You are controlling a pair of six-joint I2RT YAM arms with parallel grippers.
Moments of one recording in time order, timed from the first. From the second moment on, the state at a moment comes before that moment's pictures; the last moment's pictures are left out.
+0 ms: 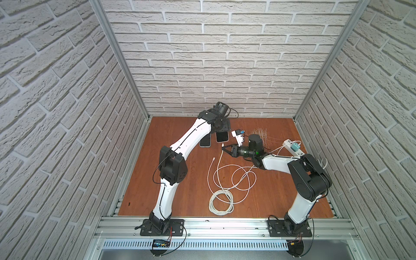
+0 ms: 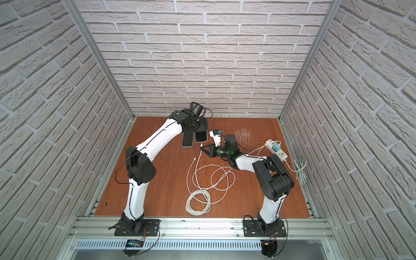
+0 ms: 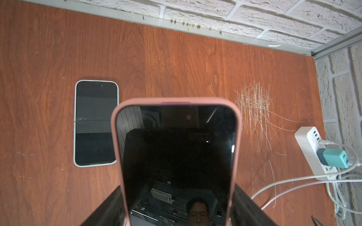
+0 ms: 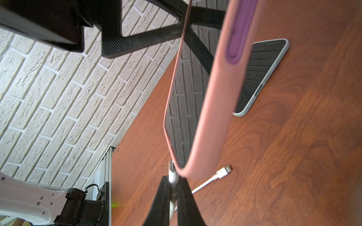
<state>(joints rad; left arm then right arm) -0.56 2.14 2.19 -0.97 -0.08 -0.58 0.47 1.79 0.89 0.58 -0.72 0.58</state>
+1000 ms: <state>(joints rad) -0.57 2.10 2.10 -0.91 -0.06 -0.56 0.46 1.80 0.89 0.59 -0.74 0.60</state>
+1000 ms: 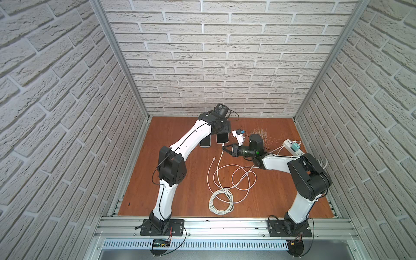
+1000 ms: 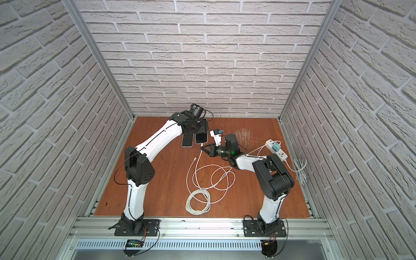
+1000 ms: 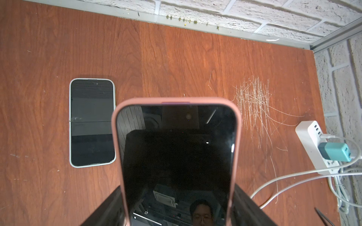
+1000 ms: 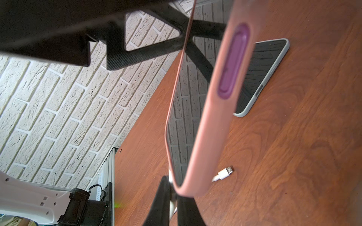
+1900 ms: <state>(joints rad) -0.59 2.05 2.02 -0.85 -0.04 -0.52 0.45 1.80 0.87 0.60 -0.77 0.61</state>
